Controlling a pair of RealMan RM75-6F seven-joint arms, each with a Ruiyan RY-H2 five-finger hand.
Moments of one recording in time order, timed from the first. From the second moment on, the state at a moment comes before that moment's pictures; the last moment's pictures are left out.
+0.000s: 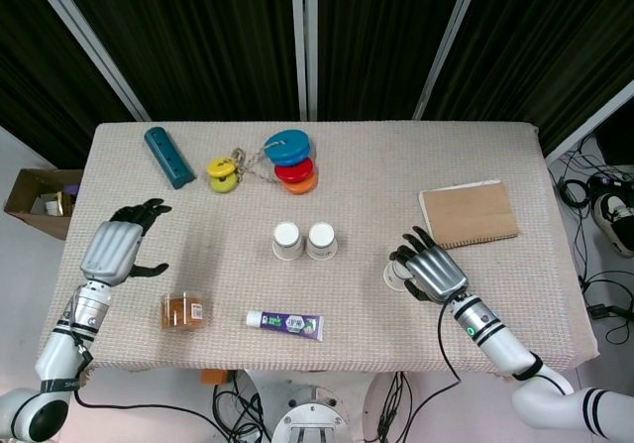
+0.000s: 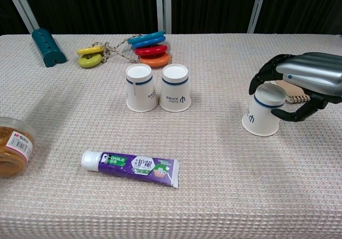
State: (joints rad) left arm -0.46 -1.13 -0.05 -1.81 1.24 1.26 0.17; right arm 0.54 -1.35 0.08 -1.60 -1.45 0.94 -0.33
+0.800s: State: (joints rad) left arm -0.32 -1.12 -0.01 -1.81 1.36 1.37 0.14; right arm 0.82 -1.27 0.29 -1.86 -1.17 0.84 -0.51
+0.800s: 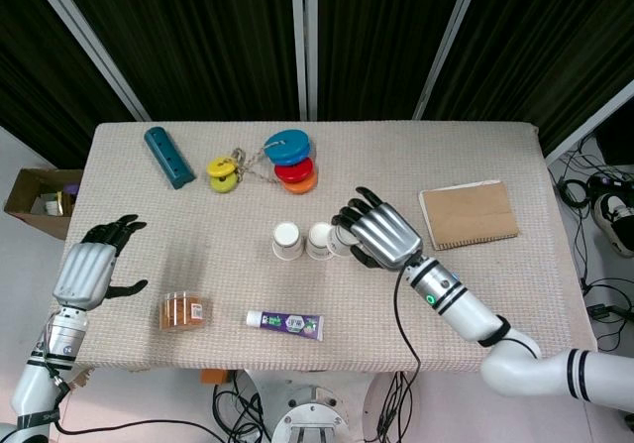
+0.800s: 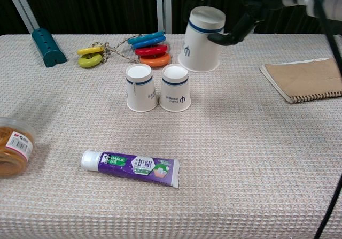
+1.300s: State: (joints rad) left arm -0.28 -1.13 -0.02 -1.75 1.35 1.34 0.06; right arm 1.11 -1.47 0.31 -1.67 -0.81 0.79 -0.65
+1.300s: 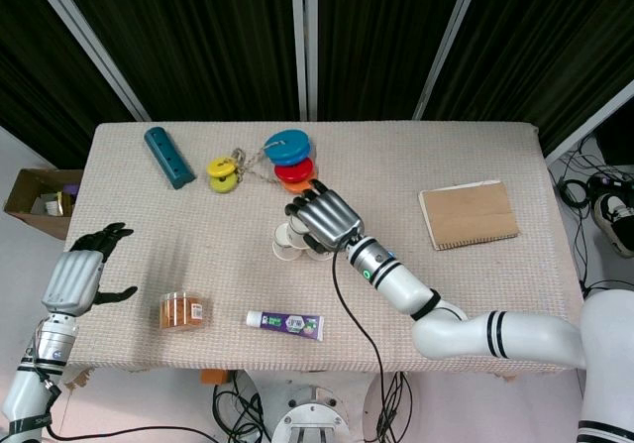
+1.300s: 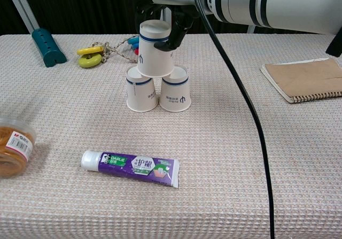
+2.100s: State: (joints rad) left arm -0.26 -1.12 -0.04 -1.76 1.36 1.32 0.07; right arm 1.19 -1.48 0.24 -1.65 -0.75 0.84 -0.62
